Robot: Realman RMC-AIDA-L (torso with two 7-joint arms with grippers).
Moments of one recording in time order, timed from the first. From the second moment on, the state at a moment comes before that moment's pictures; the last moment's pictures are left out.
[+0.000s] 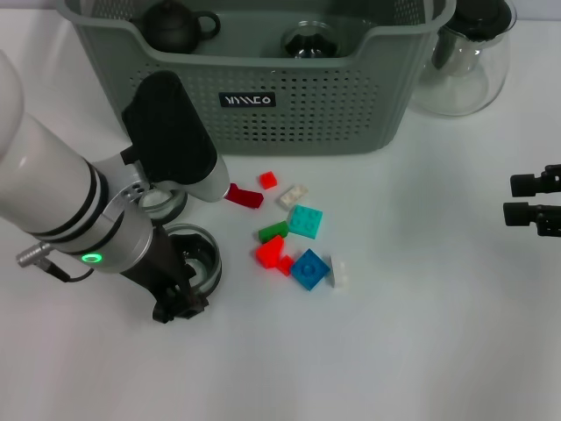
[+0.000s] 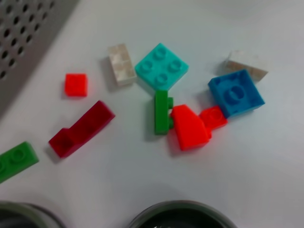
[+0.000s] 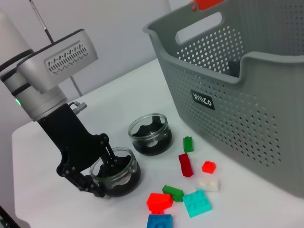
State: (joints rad) left arm -0.34 -2.17 1.66 1.54 2.71 1.56 -2.38; right arm 0.42 2.01 -0.62 -1.00 -2.16 -1.87 1.66
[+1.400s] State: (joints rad) left arm -0.82 -1.94 0.82 0.89 1.71 1.53 -2.11; right arm 0.43 2.01 -0.58 -0.98 -2.16 -1.89 1.60
